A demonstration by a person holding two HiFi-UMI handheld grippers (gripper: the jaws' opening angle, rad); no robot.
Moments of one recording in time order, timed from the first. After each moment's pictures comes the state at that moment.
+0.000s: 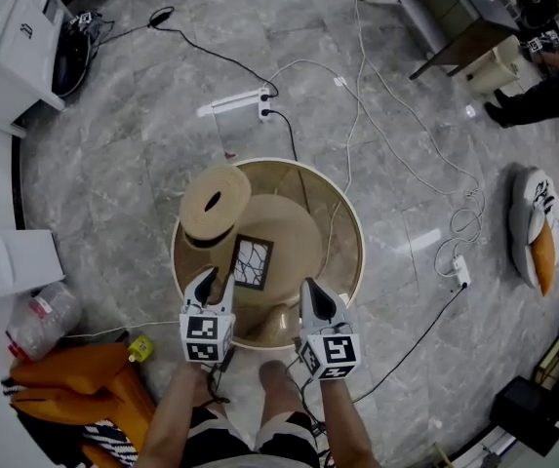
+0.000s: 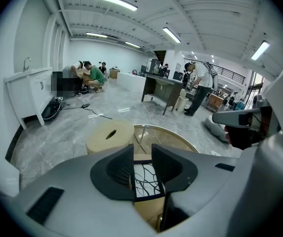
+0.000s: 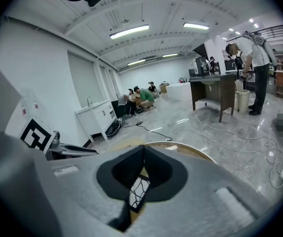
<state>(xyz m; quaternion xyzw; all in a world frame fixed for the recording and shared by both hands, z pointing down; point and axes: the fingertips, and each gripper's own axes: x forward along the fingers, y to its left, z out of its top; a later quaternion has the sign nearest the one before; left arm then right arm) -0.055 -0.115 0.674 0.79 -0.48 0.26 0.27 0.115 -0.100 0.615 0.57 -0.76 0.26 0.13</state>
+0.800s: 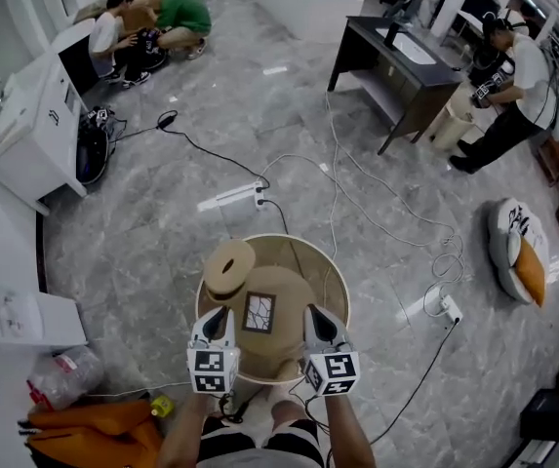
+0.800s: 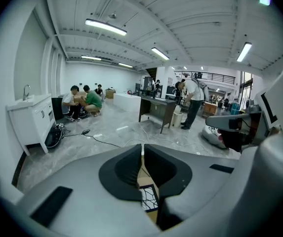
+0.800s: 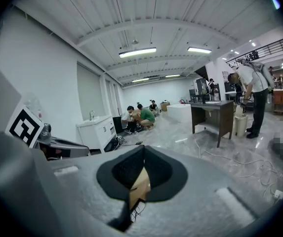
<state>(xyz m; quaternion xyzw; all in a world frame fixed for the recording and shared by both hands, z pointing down) -0.083 -0.089 0.462 0.83 -0.49 0.21 0.18 0.094 -0.072 0.423 0.61 -0.77 0.17 0.08</state>
